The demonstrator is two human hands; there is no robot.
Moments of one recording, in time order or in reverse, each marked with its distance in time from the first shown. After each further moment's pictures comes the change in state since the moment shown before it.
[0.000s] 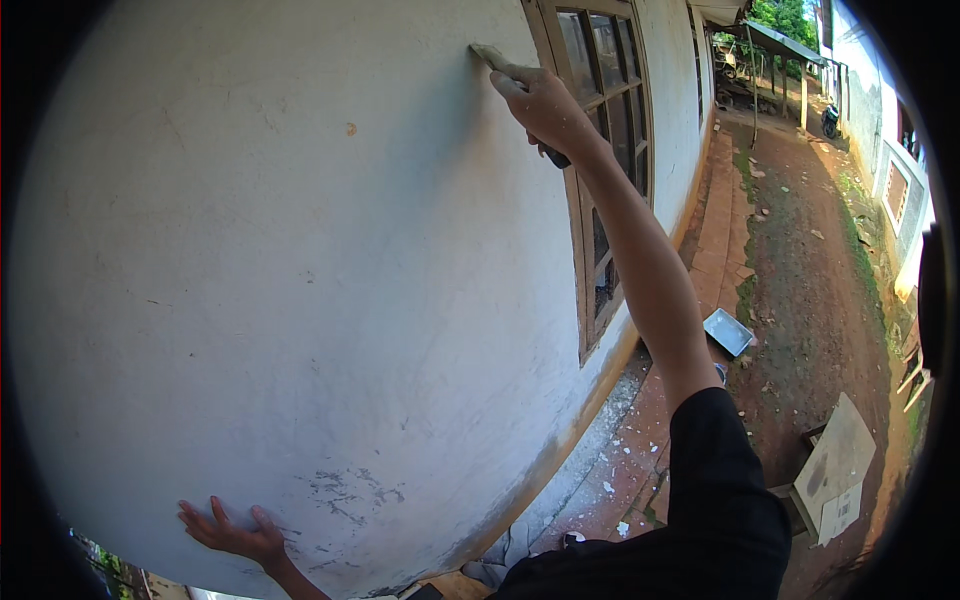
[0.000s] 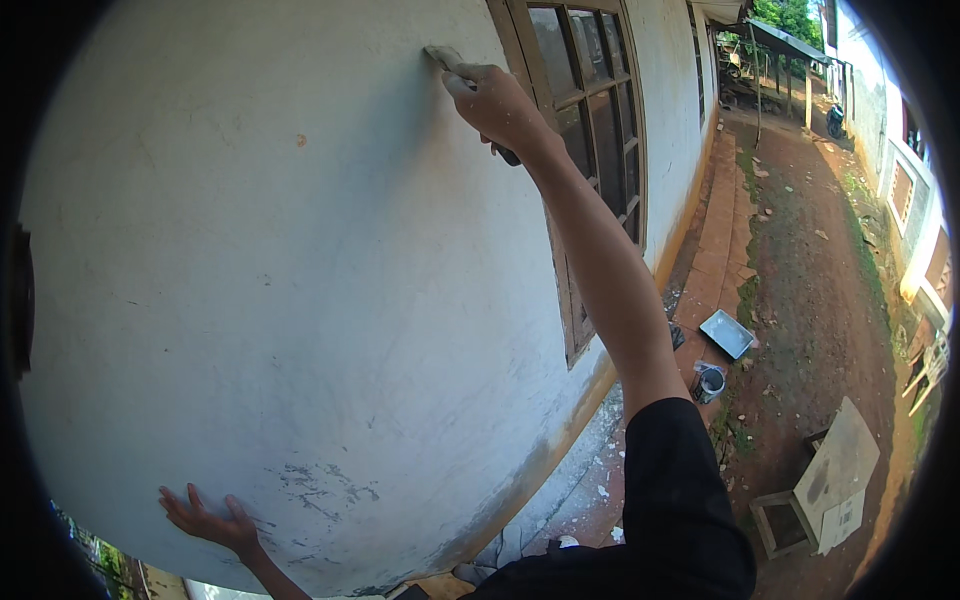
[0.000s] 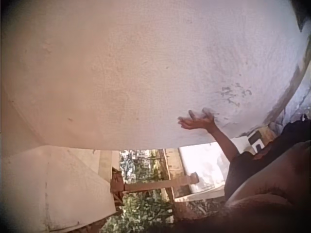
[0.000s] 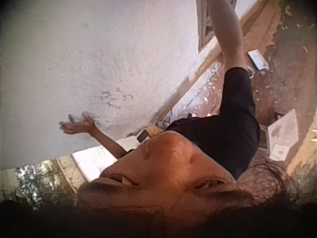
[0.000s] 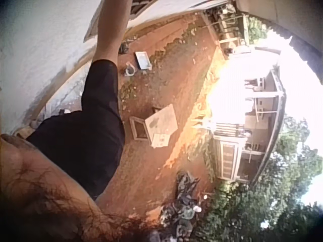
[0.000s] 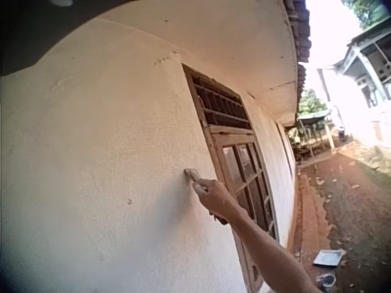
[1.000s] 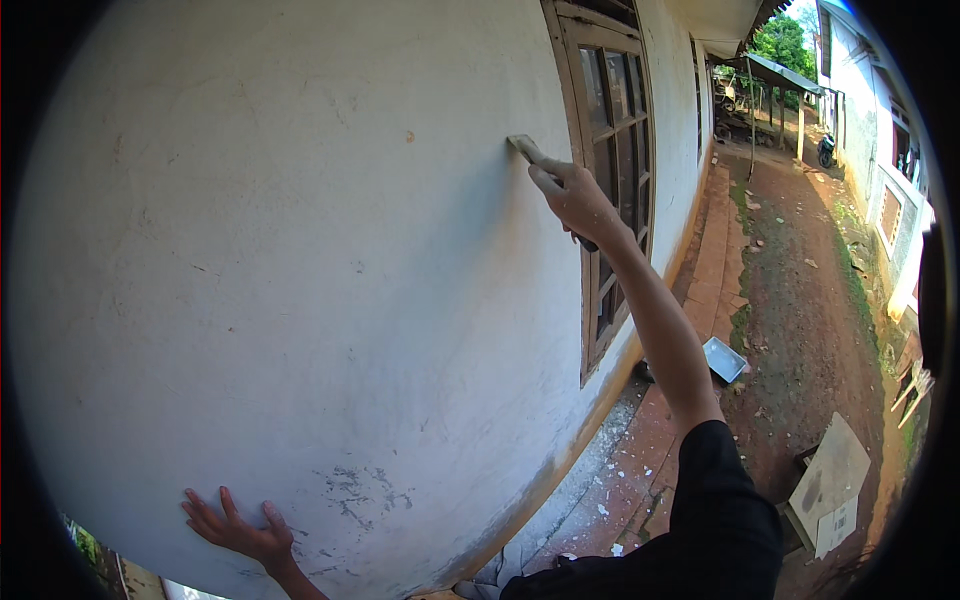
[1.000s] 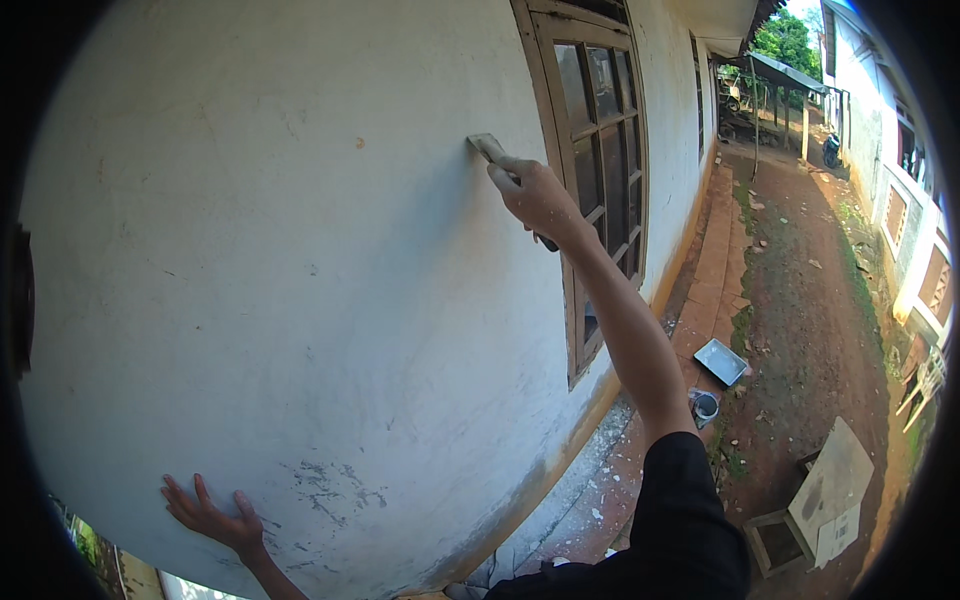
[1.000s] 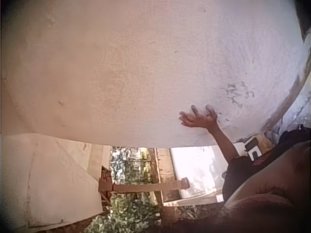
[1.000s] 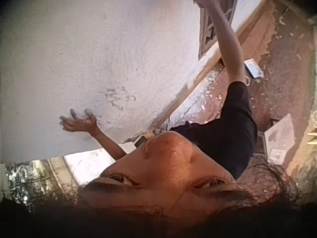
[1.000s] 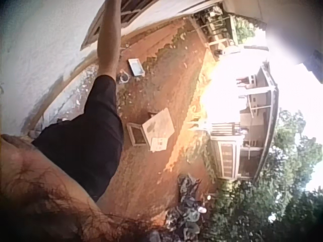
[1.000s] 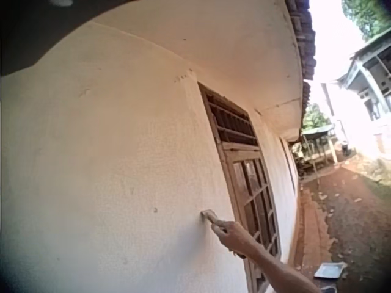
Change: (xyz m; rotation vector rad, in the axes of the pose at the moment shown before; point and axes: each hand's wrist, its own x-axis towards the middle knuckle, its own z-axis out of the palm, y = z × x) left_hand -0.003 -0.005 -0.006 -0.022 -0.021 -0.041; right_hand -0.057 0.012 0.025 -0.066 -0.099 0.028
